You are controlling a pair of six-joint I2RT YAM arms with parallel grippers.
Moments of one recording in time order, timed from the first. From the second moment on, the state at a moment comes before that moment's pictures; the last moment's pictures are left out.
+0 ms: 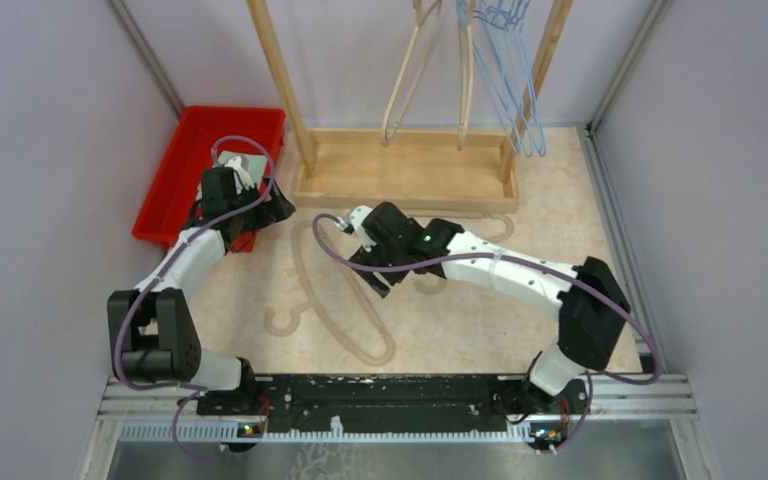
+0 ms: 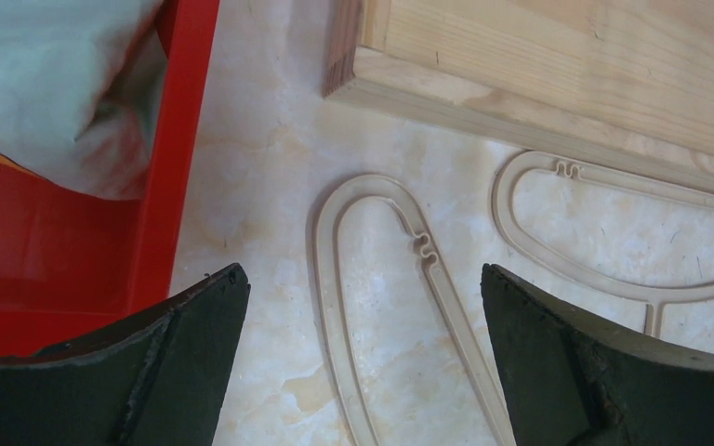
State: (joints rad) left arm 0.00 1.41 0.90 -0.15 0.21 -0.34; right arm 0.97 1.55 1.26 -0.66 0.05 0.00
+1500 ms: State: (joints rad) left arm 0.07 1.48 1.00 -0.13 0.36 -0.27; right arm 1.33 1.99 1.32 -0.33 0.20 0.31
